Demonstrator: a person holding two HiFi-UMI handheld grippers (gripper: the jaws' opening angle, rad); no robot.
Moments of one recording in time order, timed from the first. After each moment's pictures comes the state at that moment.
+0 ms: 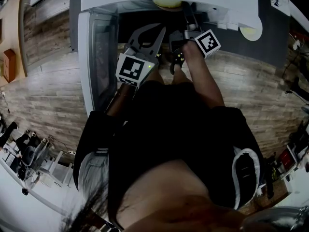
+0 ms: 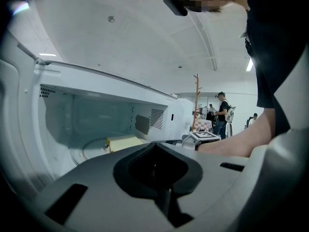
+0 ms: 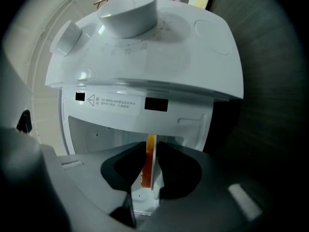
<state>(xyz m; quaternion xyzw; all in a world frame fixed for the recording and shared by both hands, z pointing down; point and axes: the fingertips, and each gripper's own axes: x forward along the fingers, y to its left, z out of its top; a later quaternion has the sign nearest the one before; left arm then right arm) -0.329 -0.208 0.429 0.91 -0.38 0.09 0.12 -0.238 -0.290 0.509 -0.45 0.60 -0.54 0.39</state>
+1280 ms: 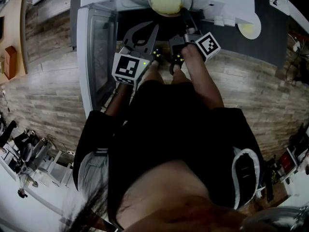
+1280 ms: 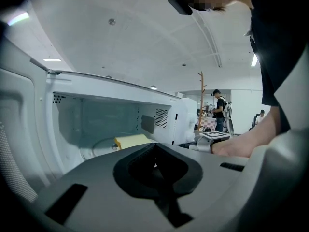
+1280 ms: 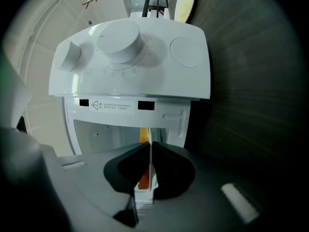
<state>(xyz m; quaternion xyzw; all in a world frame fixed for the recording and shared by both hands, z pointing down) -0.343 -0.208 0.427 0.90 -0.42 0.10 0.11 -0.236 -0.266 0.519 -0.44 0.57 -0.59 0.38</state>
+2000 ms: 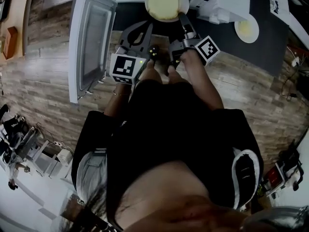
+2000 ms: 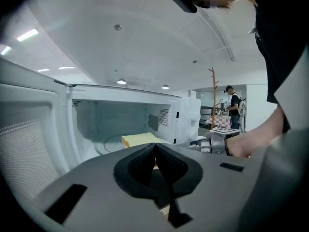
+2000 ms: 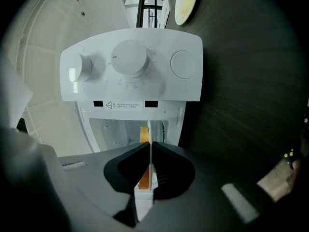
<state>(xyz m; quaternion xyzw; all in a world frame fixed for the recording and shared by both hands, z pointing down) -0.341 -0.157 0.417 0.85 -0.50 0.11 0.11 -0.232 -0.212 0.500 -0.37 0.60 -0.62 0.34</state>
